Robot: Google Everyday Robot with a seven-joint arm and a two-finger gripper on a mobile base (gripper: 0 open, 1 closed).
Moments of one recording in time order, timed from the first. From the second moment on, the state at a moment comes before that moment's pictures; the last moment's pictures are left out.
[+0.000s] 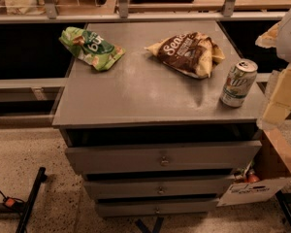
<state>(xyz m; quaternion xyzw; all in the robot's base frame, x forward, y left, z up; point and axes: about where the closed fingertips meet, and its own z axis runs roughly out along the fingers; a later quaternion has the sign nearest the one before) 0.438 -0.217 0.976 -0.60 0.78 -0.03 0.16</state>
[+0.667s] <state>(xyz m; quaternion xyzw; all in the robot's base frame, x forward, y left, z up) 0.448 -0.219 0.978 -0.60 0.78 -0.04 0.17</state>
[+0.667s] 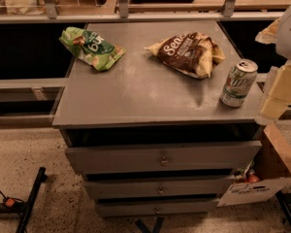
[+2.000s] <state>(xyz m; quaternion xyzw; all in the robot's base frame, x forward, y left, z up) 0.544 -0.301 0.913 -0.47 0.80 0.12 0.36</state>
